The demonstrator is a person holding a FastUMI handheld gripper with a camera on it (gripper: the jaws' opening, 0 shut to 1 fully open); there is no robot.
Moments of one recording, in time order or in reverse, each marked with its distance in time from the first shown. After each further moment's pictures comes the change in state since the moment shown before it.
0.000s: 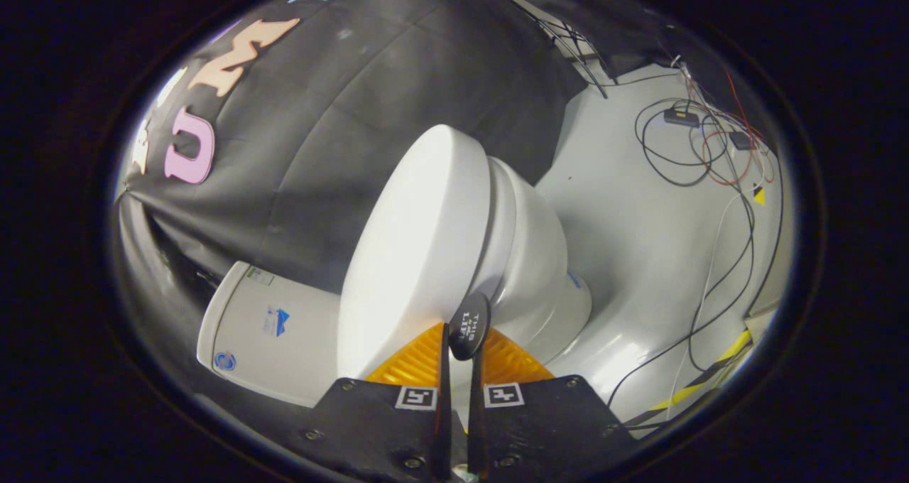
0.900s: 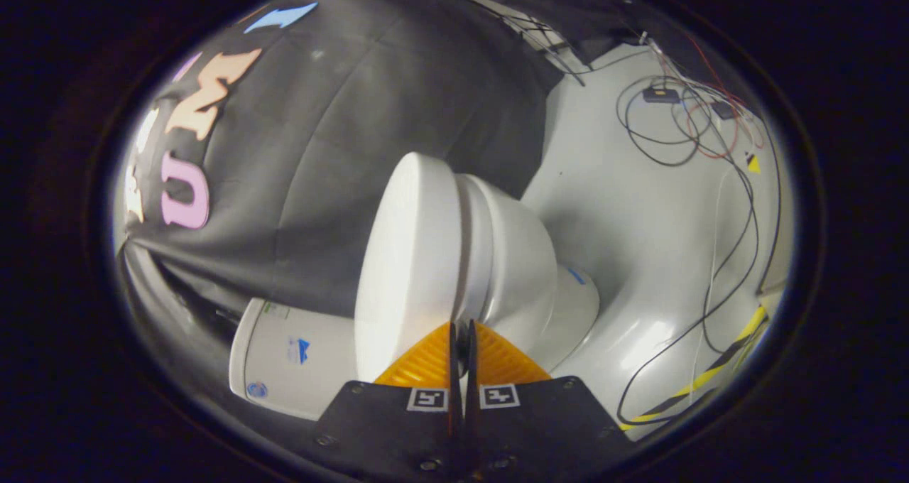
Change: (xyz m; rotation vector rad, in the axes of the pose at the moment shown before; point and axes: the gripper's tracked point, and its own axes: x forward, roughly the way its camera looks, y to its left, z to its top) arm -0.012 -0.007 0.023 0.046 0.002 0.038
